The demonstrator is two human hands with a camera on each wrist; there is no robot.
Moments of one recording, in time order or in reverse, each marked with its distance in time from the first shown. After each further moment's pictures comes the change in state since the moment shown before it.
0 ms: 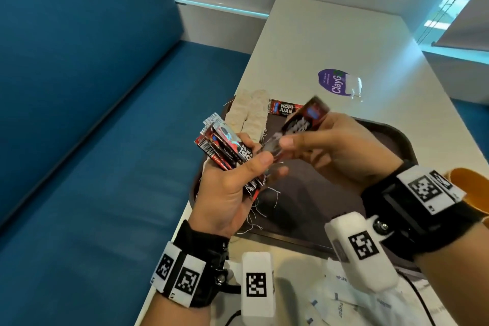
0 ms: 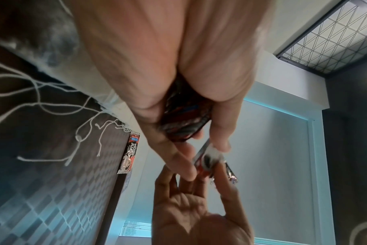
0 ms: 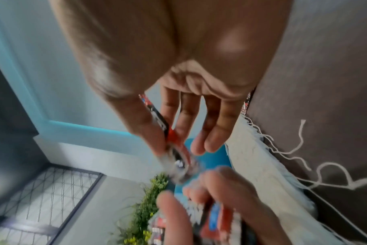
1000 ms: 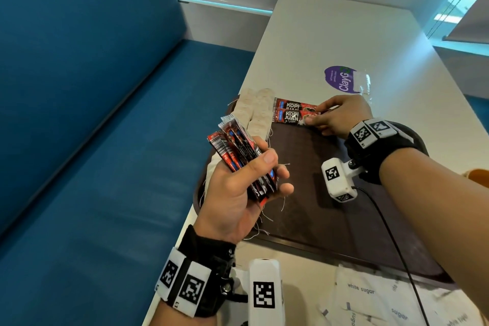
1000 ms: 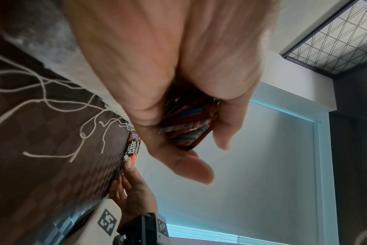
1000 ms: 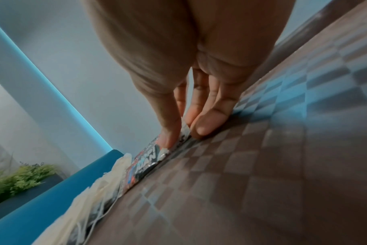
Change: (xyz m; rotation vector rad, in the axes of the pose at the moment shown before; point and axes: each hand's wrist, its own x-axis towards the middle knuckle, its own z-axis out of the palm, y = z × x) left_hand 0.000 0.002 0.000 -0.034 -0.018 -0.123; right_hand 0.099 0.038 -0.096 -0.643 0.651 0.158
